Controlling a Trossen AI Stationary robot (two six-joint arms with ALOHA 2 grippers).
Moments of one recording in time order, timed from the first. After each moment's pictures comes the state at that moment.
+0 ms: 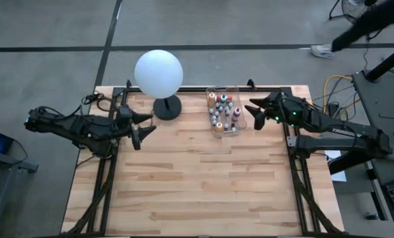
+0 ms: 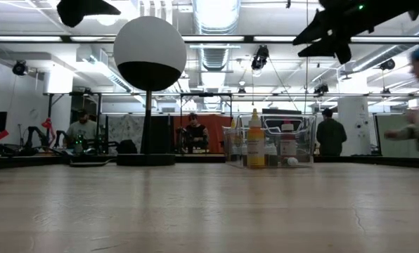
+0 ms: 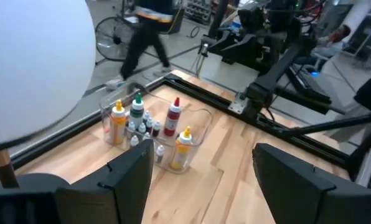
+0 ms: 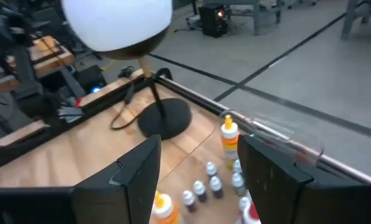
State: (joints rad) left arm -0.26 0.67 0.82 -0.38 -0.63 -0.44; right arm -0.31 0.72 0.63 -0.16 0.24 0.34
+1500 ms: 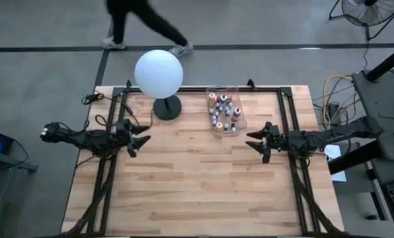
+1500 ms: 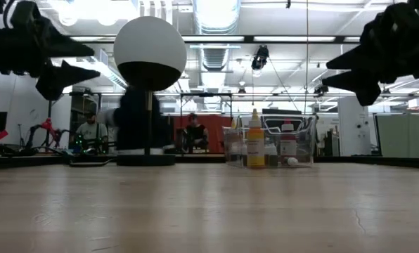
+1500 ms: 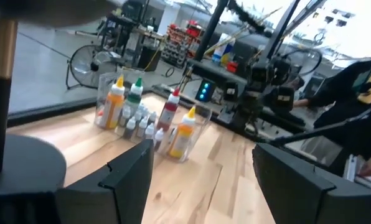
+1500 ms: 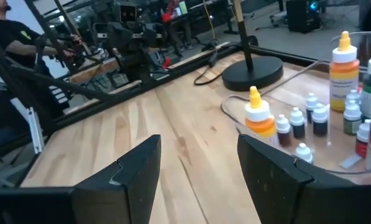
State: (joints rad) left arm -0.26 0.07 0.06 -0.01 -0.59 -0.37; right arm 0.20 0.46 0.07 0.25 0.40 0.44
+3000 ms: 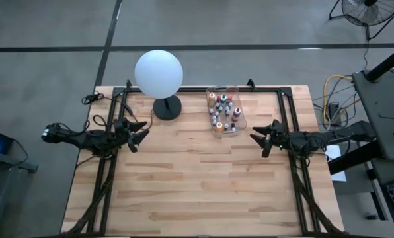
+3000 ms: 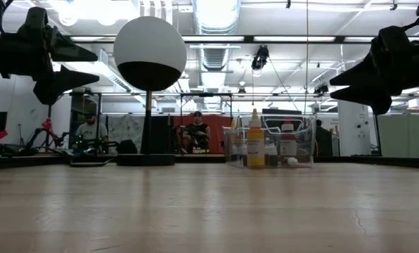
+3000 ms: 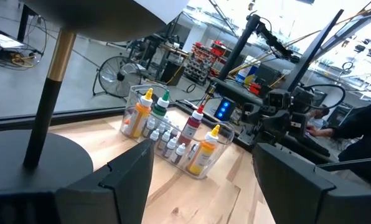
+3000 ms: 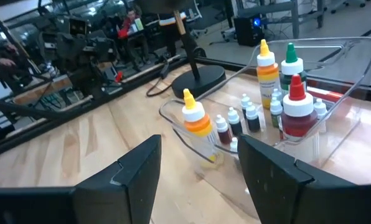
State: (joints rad) left arm -0.26 0.03 0.03 0.00 -0.73 -0.42; right arm 0.20 0.23 0.01 0.07 0.61 0.45
